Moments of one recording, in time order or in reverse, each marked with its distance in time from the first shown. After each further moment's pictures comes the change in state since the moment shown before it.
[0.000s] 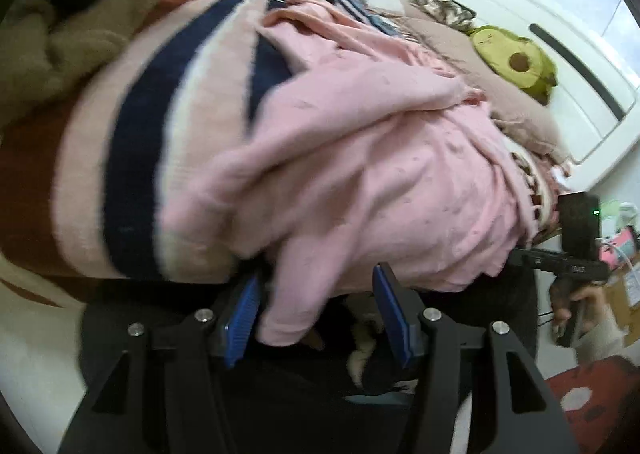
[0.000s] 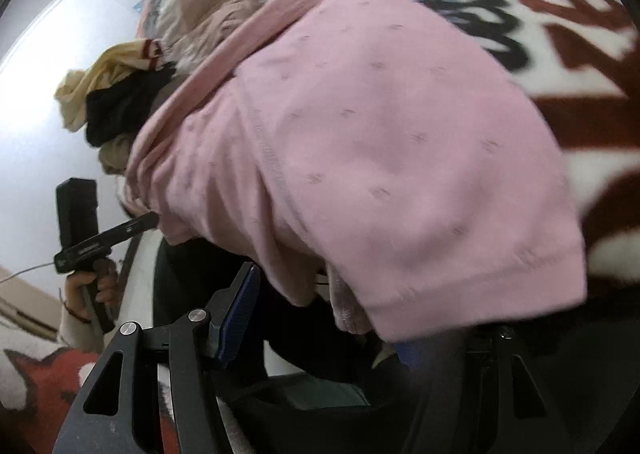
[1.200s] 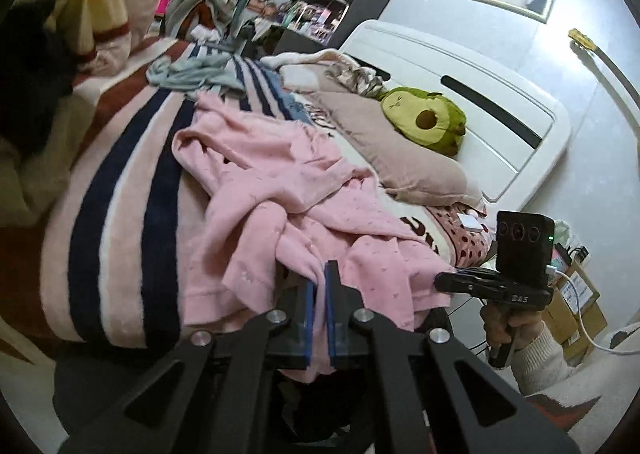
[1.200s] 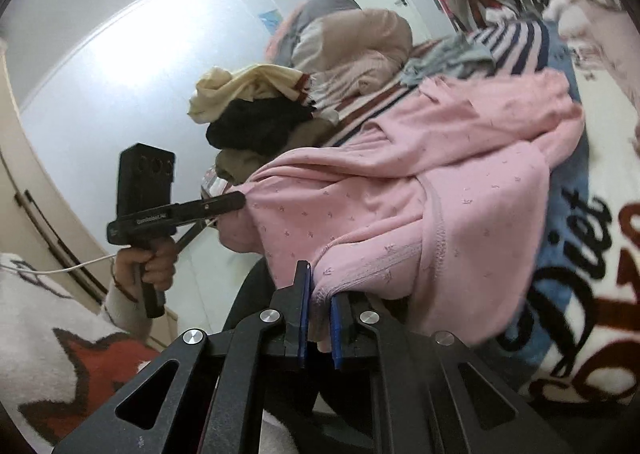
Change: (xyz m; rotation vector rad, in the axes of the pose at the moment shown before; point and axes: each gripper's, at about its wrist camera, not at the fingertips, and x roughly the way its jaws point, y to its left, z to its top) left arm -0.087 -0.065 0.020 0.100 -0.267 -0.245; right arm -0.058 0.088 0.016 -0.326 -0.215 0.199
